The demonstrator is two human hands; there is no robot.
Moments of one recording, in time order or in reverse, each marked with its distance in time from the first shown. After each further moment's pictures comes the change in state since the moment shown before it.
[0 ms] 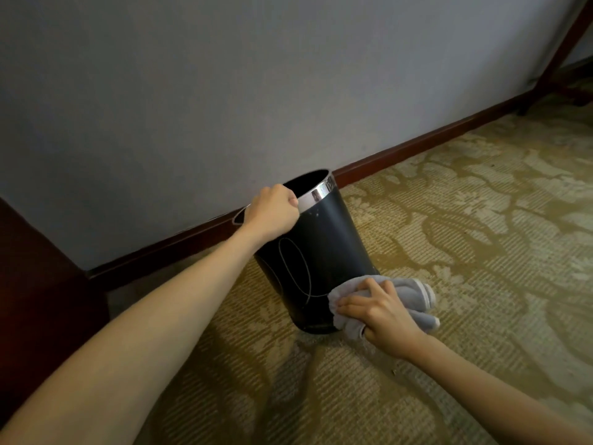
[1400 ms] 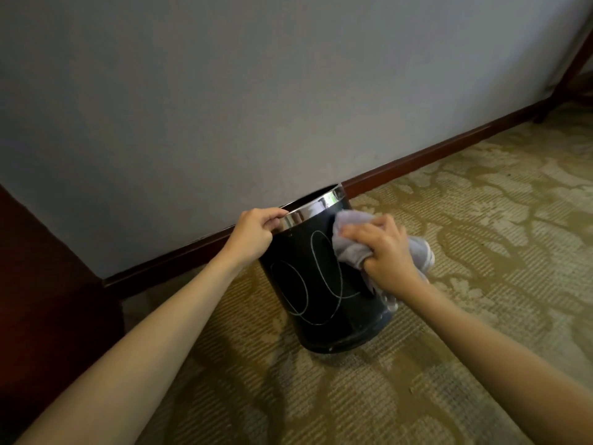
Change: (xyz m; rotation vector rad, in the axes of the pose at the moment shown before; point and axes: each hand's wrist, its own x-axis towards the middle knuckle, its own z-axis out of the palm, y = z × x) left_hand -0.005 -0.070 -0.010 -0.295 0.026 0.015; right_hand 0.079 0.009 -0.050 -0.064 0.497 0.306
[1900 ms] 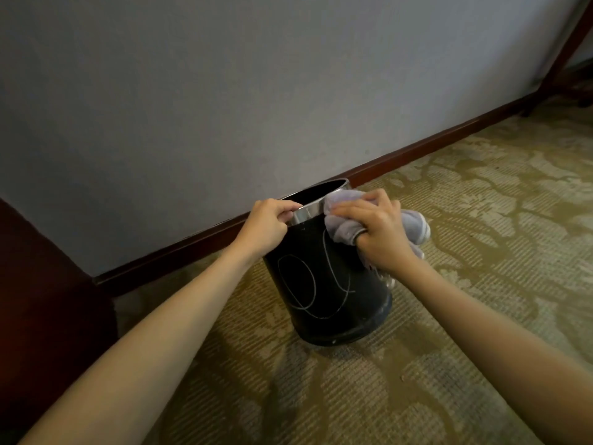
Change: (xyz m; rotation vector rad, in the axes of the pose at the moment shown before) left_hand 0.001 0.028 0.023 0.011 -0.050 0.074; right_hand 0.012 -0.014 -0.028 0.024 0.025 -0.085
